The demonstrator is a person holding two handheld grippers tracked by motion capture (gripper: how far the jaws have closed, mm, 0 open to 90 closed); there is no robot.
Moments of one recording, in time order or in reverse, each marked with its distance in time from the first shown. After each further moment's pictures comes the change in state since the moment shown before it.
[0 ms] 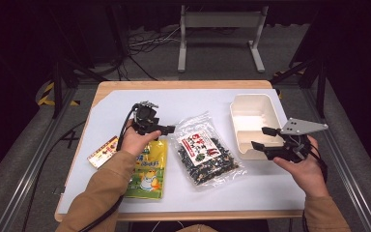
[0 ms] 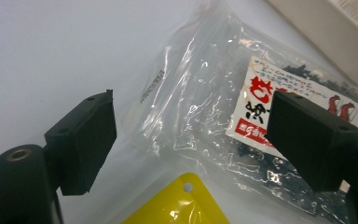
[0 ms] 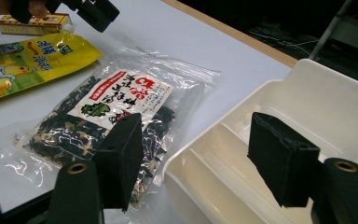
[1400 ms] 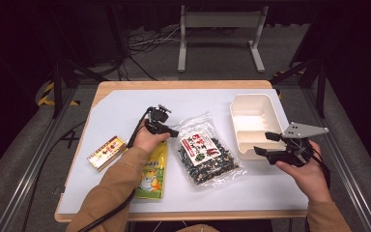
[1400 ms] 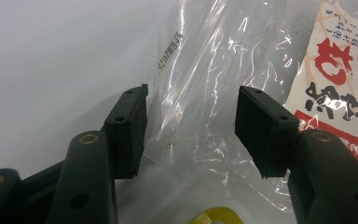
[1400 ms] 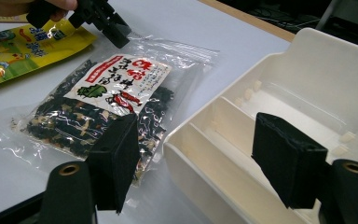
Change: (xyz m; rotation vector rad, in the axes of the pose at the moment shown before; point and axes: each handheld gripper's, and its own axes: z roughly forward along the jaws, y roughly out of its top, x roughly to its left) left arm -0.001 0.002 0.054 0.191 0.060 0.013; right arm -0.001 -0.014 -0.001 0.051 -0.005 0.045
